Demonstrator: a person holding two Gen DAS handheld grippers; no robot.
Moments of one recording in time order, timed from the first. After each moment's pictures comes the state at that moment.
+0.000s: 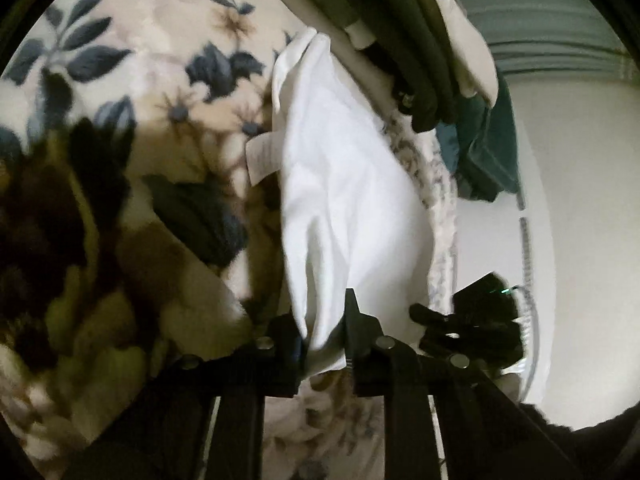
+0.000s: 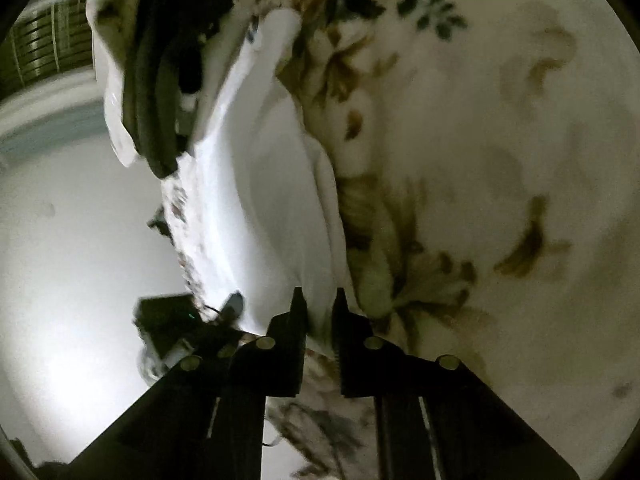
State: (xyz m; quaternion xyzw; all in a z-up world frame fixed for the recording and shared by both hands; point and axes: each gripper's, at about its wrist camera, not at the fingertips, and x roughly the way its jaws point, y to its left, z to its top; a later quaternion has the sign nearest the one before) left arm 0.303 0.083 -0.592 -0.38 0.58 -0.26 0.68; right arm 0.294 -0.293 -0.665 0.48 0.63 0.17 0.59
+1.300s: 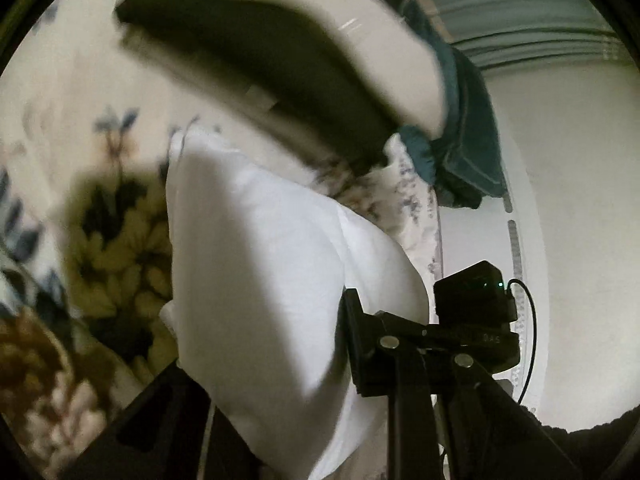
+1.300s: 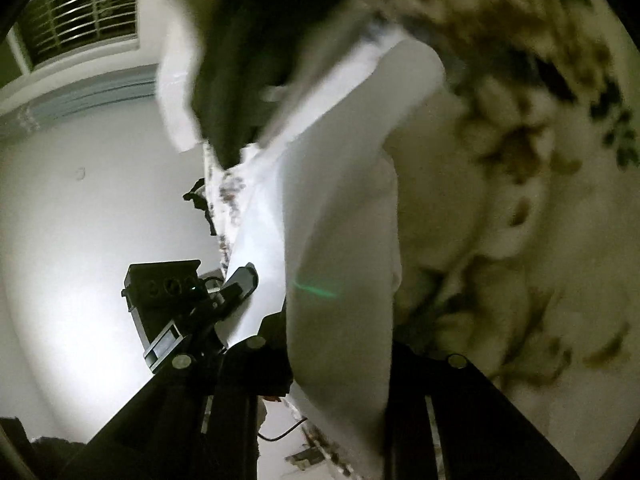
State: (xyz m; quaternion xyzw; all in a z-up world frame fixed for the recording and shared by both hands) left arm 0.363 0.057 -0.501 -0.34 0.55 -0.28 0.71; right arm 0.358 -0.259 -0.606 0.45 0.61 0.27 0.59
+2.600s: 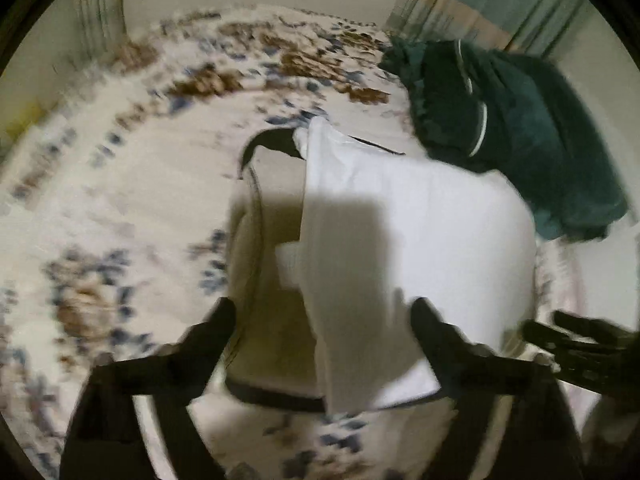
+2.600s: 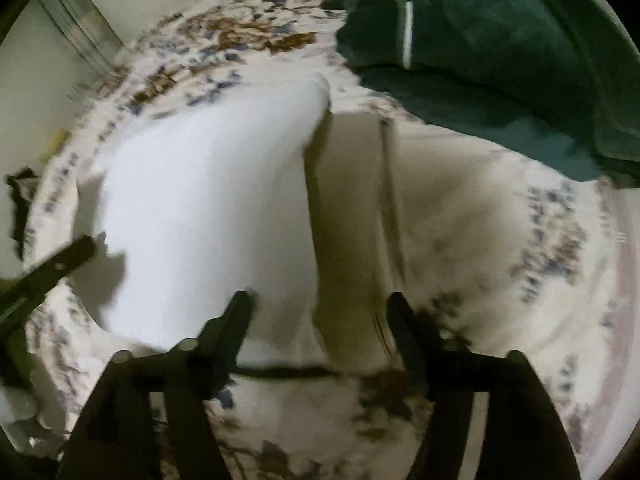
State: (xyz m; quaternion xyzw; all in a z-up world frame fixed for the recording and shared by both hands) left arm 0.558 0.062 -0.416 -0.06 0.53 -0.08 0.84; right arm 0.562 -0.188 -0.438 0.04 0.61 0.00 0.79
